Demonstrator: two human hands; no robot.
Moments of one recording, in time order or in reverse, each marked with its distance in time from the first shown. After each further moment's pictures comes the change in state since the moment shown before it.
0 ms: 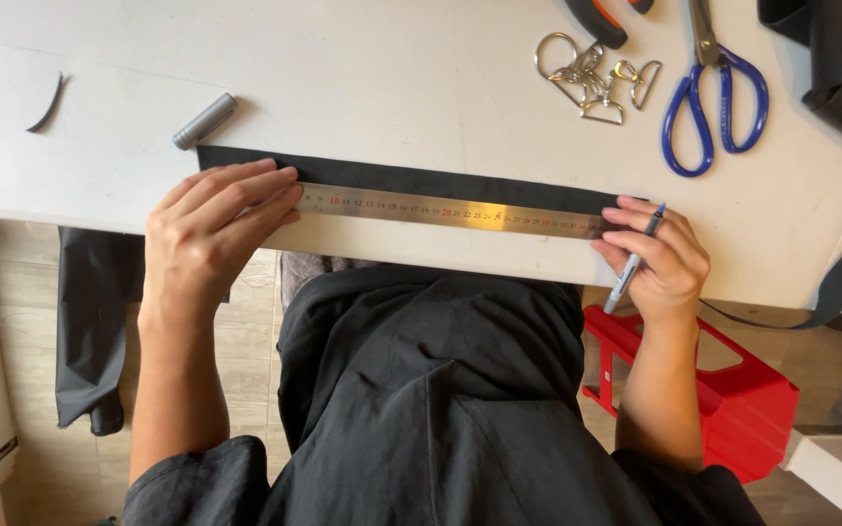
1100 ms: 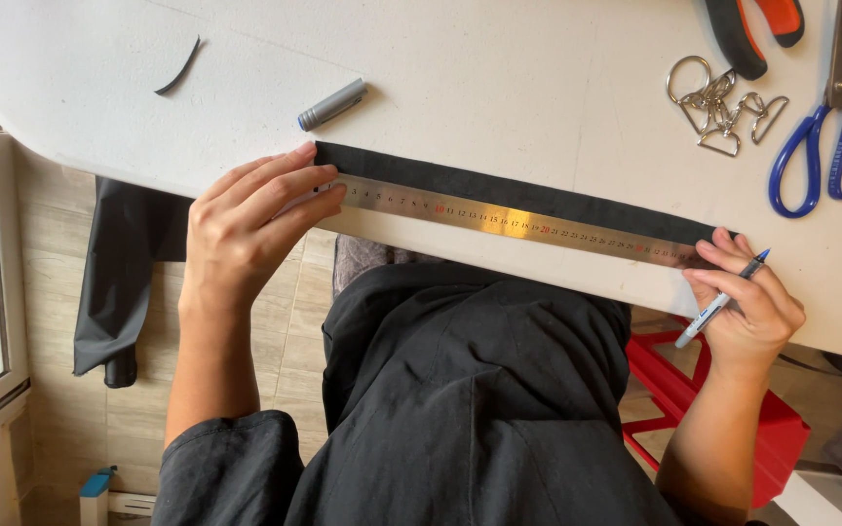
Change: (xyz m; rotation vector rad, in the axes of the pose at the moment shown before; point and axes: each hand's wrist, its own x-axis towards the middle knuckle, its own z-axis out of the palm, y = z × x) left_hand -0.040 -0.026 -0.025 0.058 0.073 -0.070; right_hand -0.018 -0.007 0.003 -0.037 -0.035 0.111
